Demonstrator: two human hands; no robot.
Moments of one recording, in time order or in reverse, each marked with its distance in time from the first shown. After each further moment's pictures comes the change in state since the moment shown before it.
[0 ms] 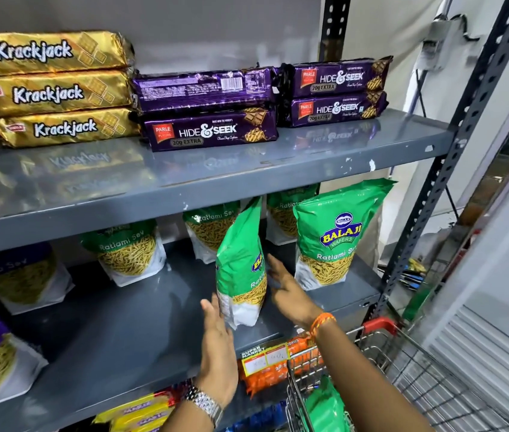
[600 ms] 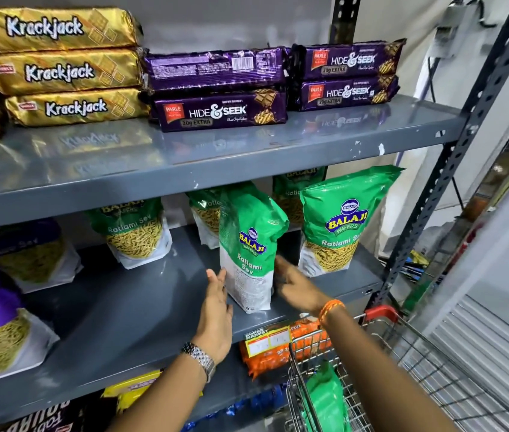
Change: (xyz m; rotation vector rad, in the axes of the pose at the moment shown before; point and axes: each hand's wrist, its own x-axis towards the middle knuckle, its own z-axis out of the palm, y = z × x) left_hand 0.024 0.014 -0.007 -0.027 -0.019 -0.108; right_hand -0.003 0.007 -0.003 -0.021 -0.145 -0.038
